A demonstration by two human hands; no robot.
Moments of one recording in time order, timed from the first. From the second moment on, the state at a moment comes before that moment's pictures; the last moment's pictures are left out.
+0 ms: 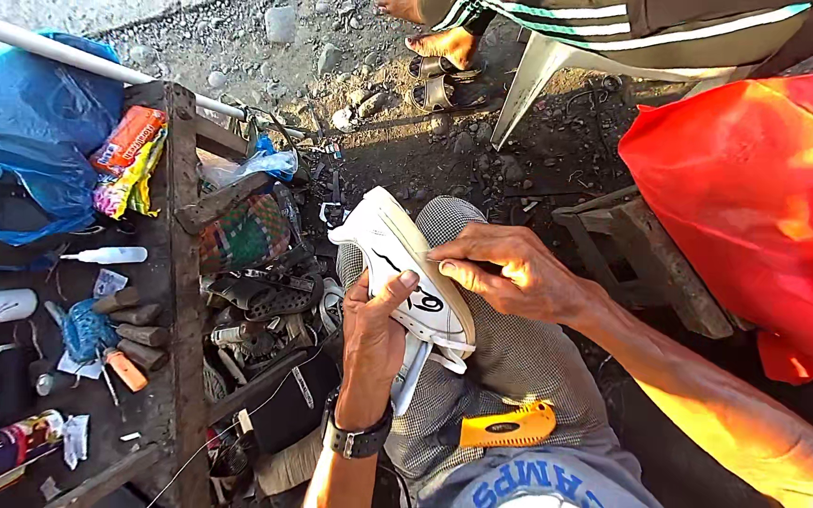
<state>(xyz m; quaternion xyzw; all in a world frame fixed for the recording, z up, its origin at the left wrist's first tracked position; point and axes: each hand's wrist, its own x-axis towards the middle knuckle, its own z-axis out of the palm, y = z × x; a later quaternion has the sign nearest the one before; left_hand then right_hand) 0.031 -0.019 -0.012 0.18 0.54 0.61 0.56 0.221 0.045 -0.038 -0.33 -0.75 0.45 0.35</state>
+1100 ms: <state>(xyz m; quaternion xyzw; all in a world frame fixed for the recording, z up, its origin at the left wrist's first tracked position) 0.044 -0.015 -0.016 0.18 0.57 0.63 0.50 0.188 0.086 0.035 -0.27 -0.94 0.22 0.02</state>
